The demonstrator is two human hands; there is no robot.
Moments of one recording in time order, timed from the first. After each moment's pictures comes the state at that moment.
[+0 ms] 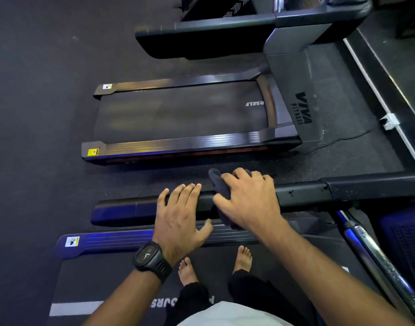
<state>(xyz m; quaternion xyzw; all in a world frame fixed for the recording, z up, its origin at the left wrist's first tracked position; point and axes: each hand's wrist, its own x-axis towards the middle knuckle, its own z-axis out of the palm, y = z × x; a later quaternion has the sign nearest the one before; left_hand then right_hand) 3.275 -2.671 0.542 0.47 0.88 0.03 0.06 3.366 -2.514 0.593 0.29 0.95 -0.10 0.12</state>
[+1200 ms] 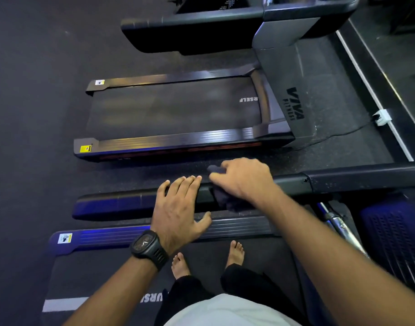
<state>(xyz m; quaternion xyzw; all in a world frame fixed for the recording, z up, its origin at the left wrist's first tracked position) 3.293 -2.643 0.543 0.49 0.87 0.03 0.06 3.360 -2.464 0.594 0.34 0.90 -0.18 0.21</state>
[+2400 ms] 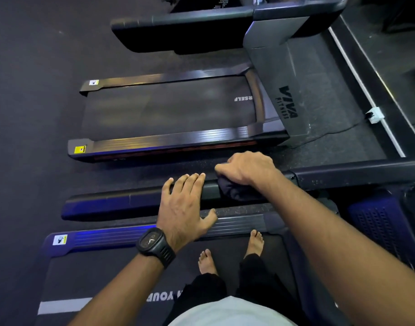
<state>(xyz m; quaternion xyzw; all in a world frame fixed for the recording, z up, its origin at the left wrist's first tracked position) 3.319 -2.616 0.546 0.48 0.87 0.02 0.05 3.366 -2.427 0.592 0.37 0.87 -0.20 0.27</state>
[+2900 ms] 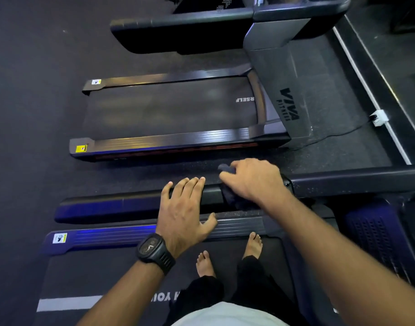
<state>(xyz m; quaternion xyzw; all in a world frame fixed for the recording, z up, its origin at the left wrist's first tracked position) 3.330 -2.604 0.548 0.47 0.88 0.03 0.07 3.392 -2.417 0.587 0.35 0.90 -0.17 0.20</state>
